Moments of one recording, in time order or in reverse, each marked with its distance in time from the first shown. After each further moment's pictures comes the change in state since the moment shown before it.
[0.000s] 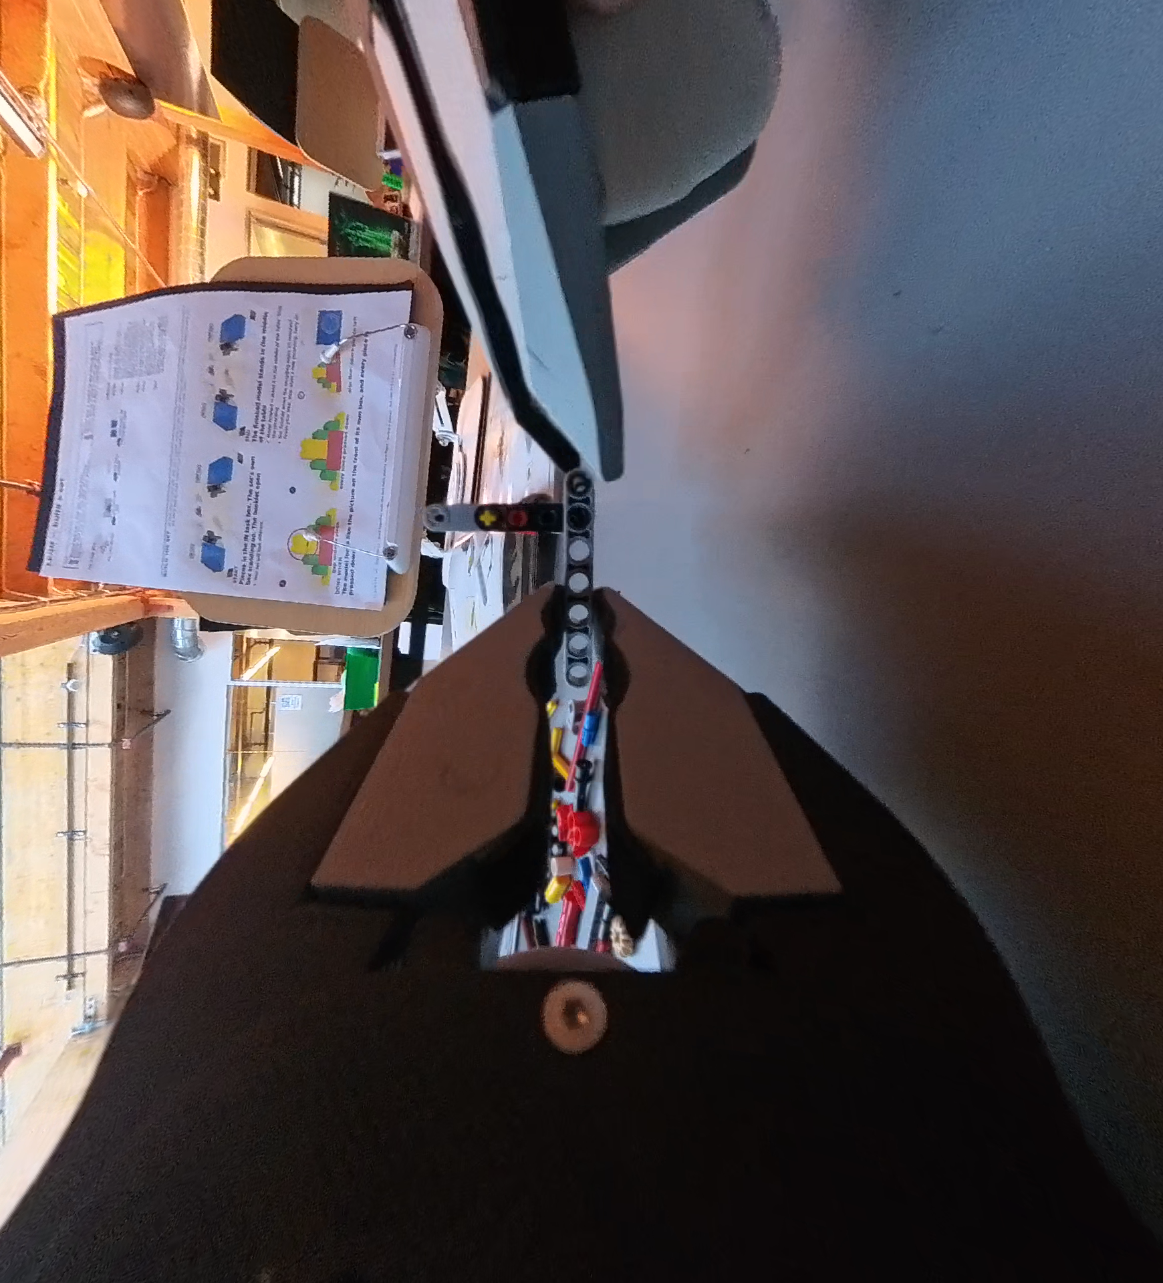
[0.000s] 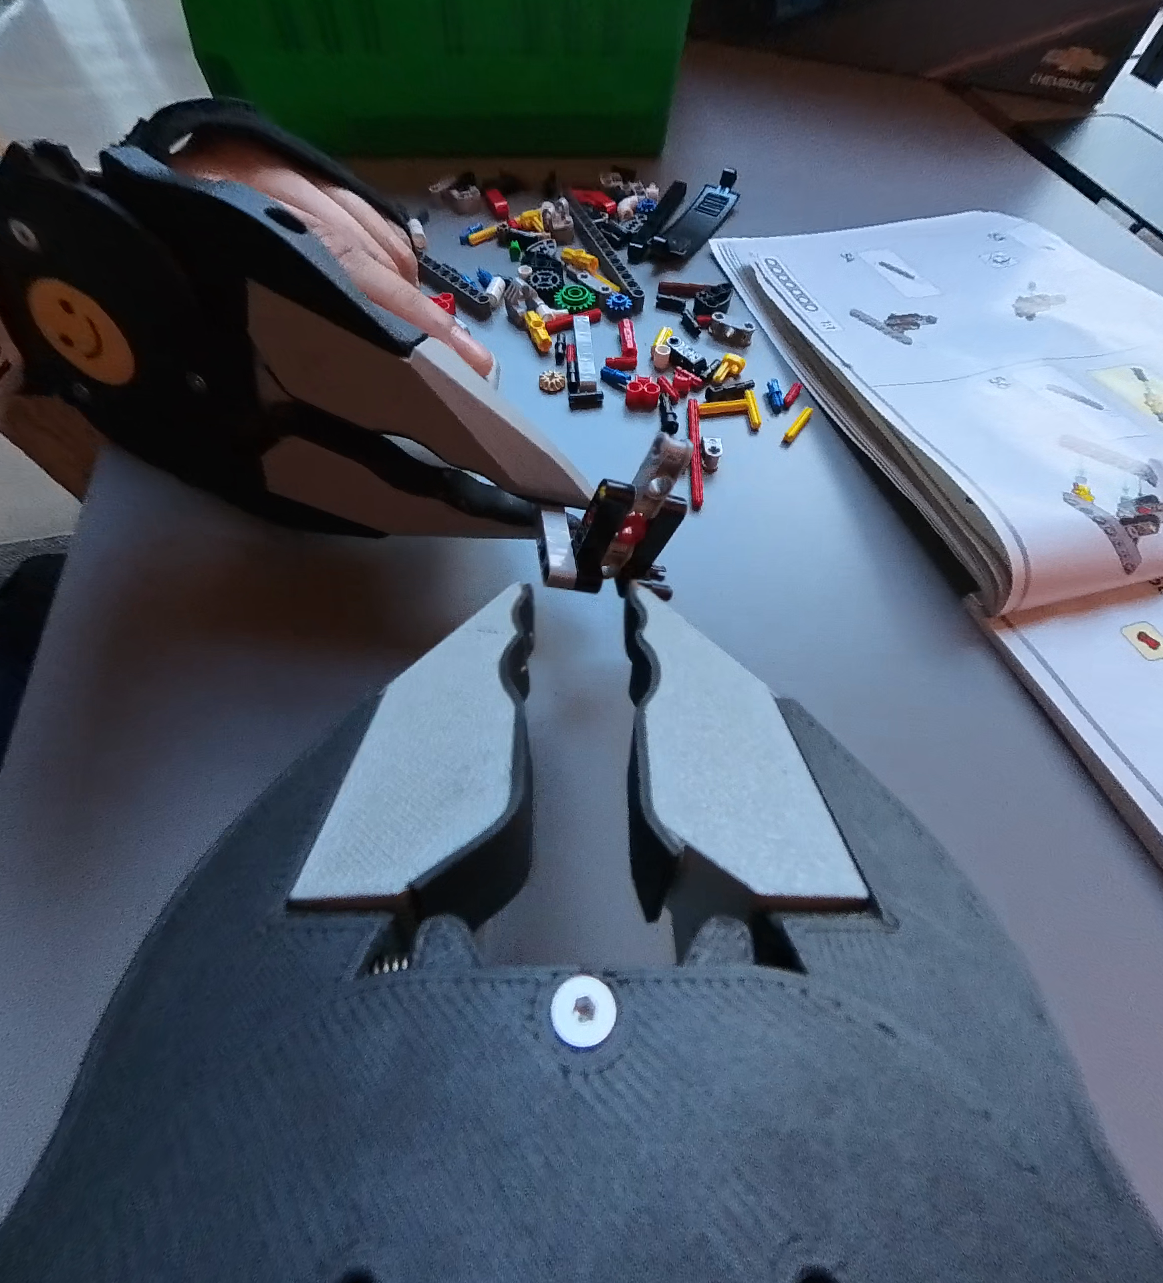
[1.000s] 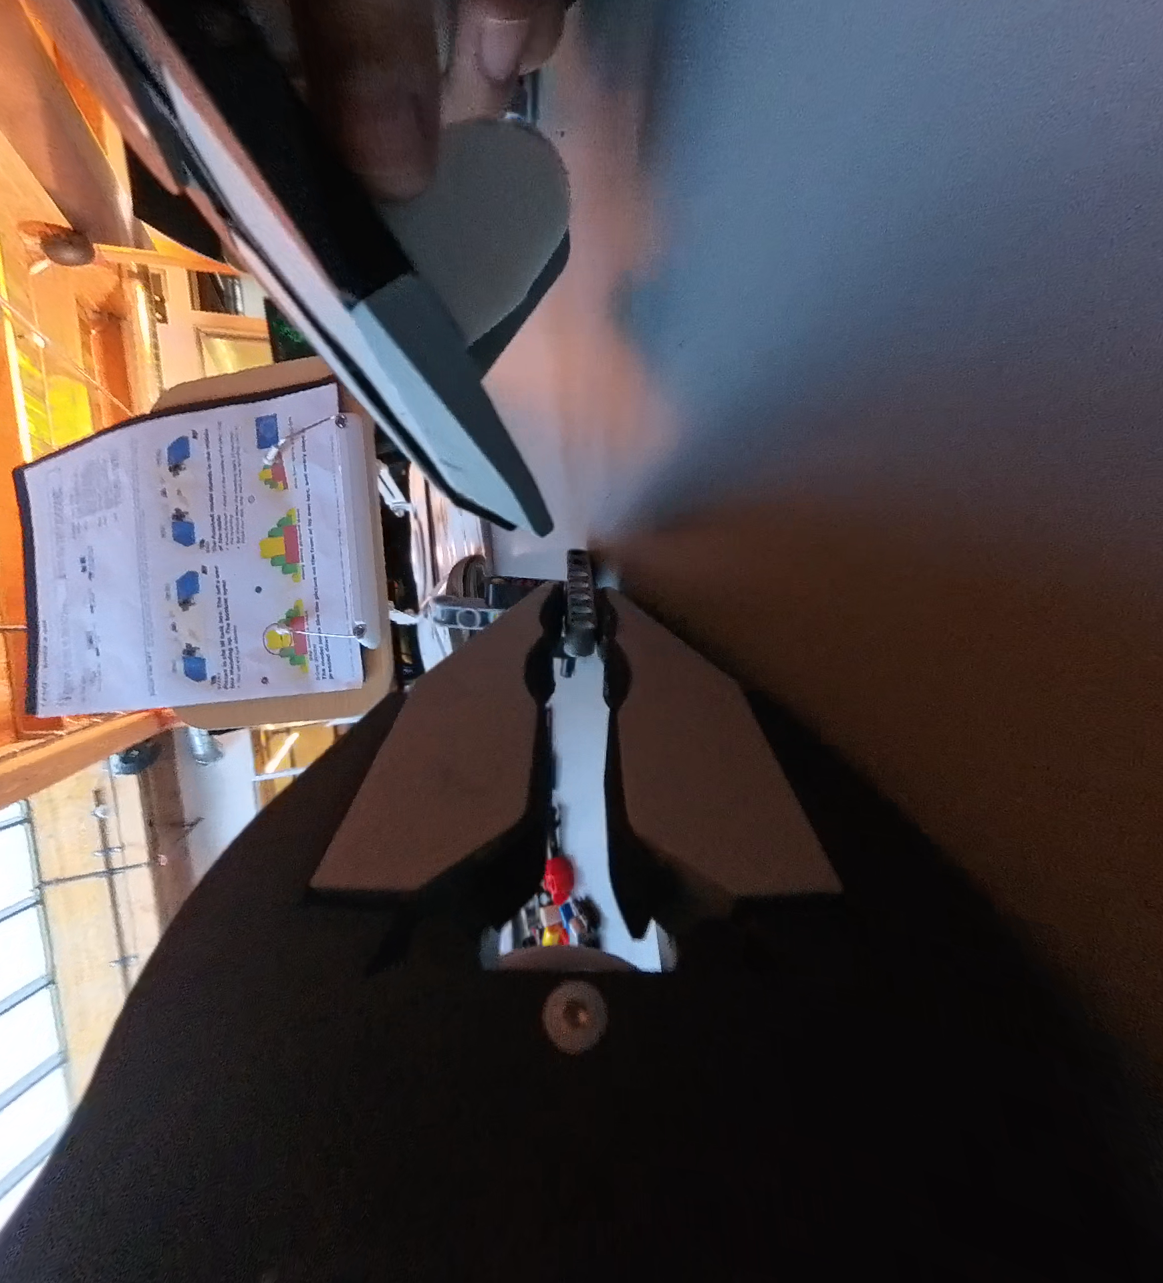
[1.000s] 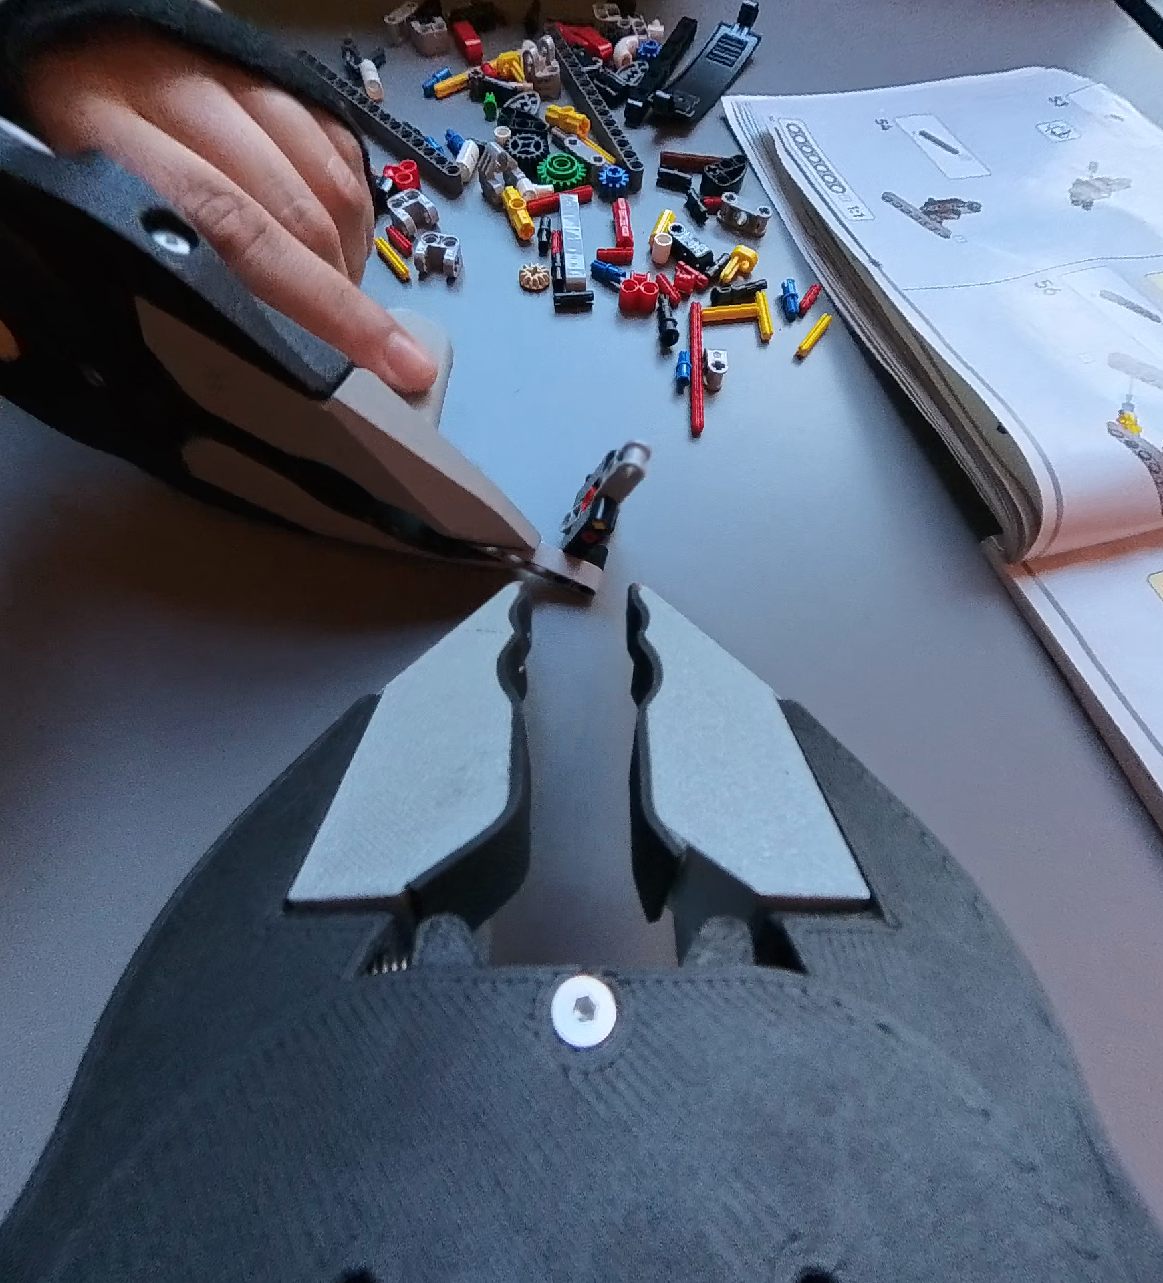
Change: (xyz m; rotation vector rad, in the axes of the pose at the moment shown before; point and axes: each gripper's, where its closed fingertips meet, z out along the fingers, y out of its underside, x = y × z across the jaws) left arm 0.033 -0.016 0.000 0.053 0.095 0.174; right arm 0.004 0.021 0.005 -0.138 0.008 -0.015
